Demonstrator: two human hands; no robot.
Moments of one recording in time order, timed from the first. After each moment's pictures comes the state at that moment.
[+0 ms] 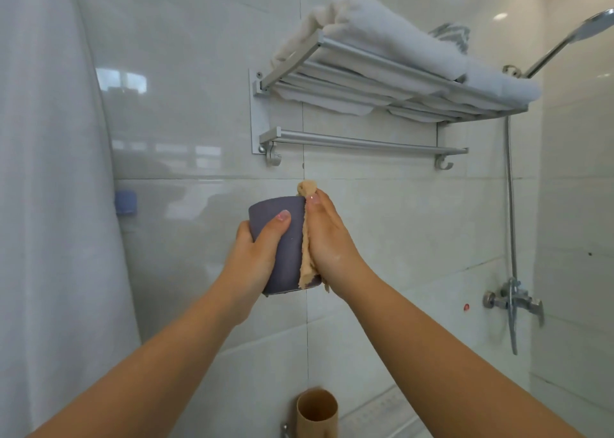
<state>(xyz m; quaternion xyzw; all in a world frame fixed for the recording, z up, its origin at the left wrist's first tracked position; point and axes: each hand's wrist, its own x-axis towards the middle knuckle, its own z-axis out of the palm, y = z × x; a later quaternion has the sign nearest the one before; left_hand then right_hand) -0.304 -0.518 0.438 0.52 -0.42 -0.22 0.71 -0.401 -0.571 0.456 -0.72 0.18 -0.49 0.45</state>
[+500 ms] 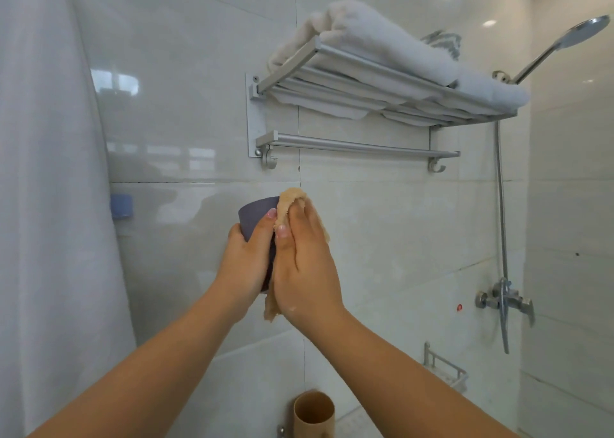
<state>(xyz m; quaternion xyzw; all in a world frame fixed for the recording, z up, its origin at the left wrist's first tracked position) -0.302 -0.517 0.440 0.52 -0.43 -0.18 0.72 -0.386 -0.543 0.426 -0.77 0.15 -0.59 0.19</state>
